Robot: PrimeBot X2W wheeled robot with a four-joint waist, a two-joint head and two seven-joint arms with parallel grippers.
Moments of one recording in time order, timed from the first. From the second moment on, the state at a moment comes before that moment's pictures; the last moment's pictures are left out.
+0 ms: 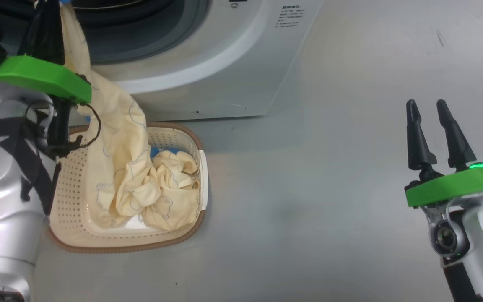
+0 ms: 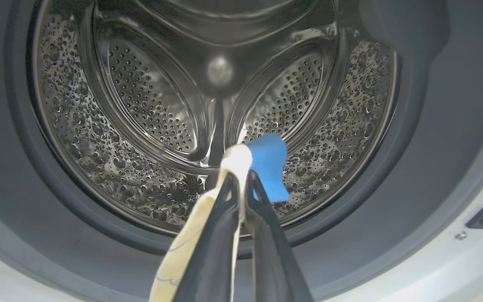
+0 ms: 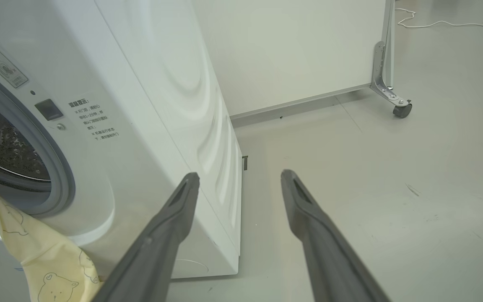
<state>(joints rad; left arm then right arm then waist) -0.92 0.23 -0.27 0.66 -0.51 -0.13 -0.24 -0.26 -0.18 0.10 0.17 0.51 0.13 -0.26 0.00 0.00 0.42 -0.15</state>
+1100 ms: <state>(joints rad) -1.41 0.34 -0.44 1.06 -0.54 -0.13 -0.25 -0.34 -0.11 0.21 0.15 0.51 0.13 -0.26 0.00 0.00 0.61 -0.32</state>
